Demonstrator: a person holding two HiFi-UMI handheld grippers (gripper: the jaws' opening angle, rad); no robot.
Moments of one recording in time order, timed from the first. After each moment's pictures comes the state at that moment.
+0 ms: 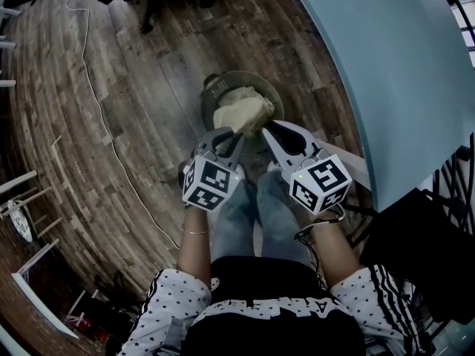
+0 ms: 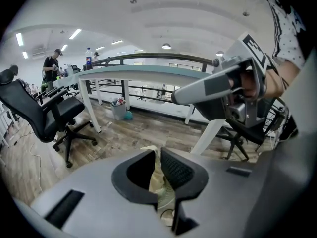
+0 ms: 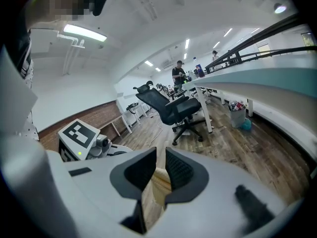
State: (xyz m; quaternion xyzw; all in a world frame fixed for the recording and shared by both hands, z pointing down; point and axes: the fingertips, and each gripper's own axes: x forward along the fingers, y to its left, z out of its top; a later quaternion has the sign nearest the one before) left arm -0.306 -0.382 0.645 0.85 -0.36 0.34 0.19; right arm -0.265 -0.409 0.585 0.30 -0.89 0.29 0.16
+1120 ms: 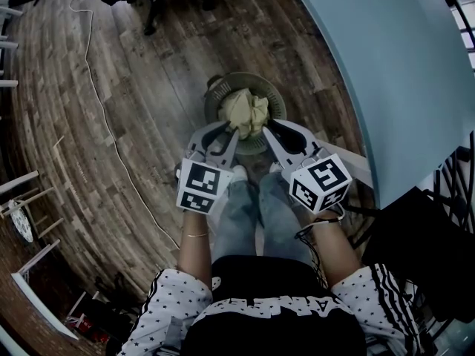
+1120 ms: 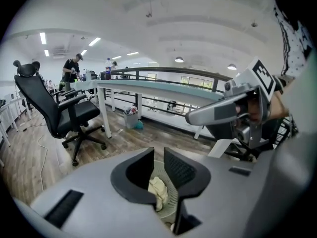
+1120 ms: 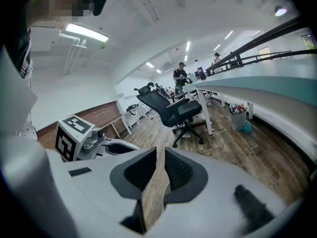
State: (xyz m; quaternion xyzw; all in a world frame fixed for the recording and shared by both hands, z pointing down) left arm -0.334 -0.394 0.606 0.84 -0.44 0.27 0.20; right arm -0.274 -0.405 0.576 0.31 -0.90 0.28 0.15
